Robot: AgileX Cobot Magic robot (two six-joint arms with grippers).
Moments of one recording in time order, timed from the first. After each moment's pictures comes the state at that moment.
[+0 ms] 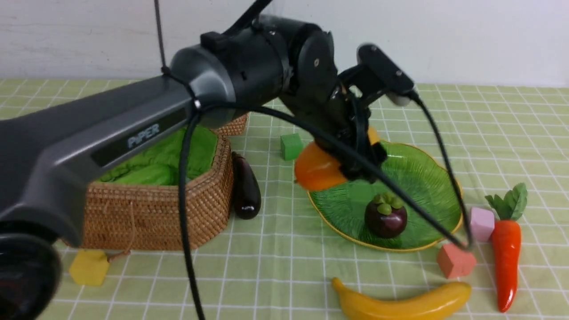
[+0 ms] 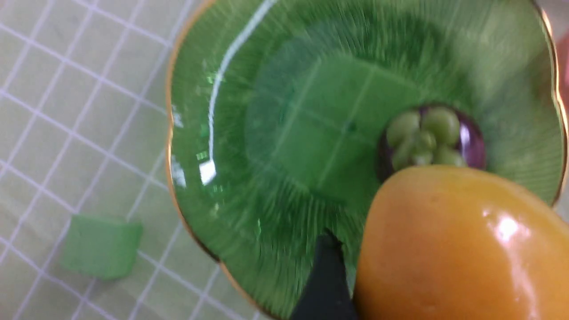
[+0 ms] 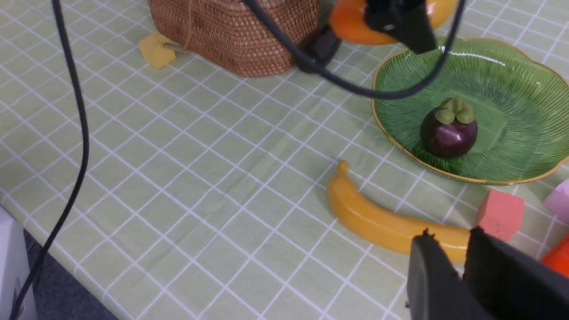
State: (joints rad) right arm 0.14 0.39 -0.86 0.52 1.15 -0.41; left arm -0.69 2.06 -1.95 -0.14 0.80 0.48
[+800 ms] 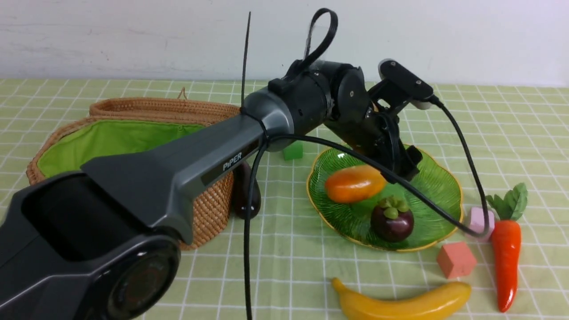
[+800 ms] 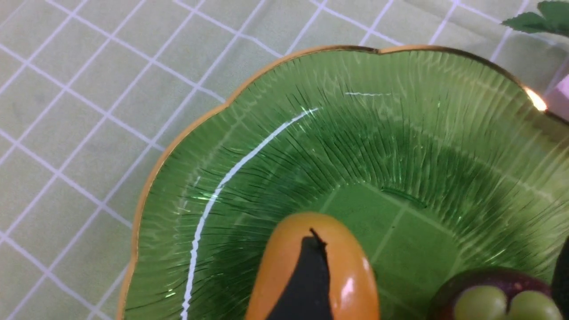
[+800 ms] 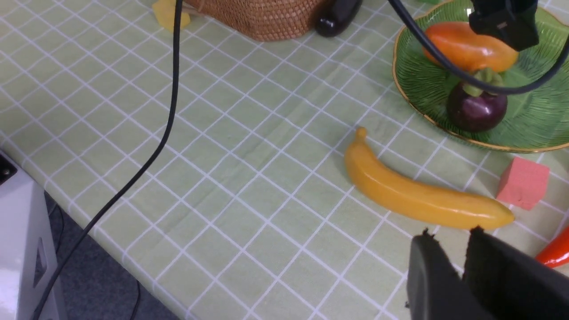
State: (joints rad) right arm 0.14 0.39 -0.86 0.52 1.23 -0.41; left arm -0.69 2.31 -2.19 -0.24 0.72 0.45
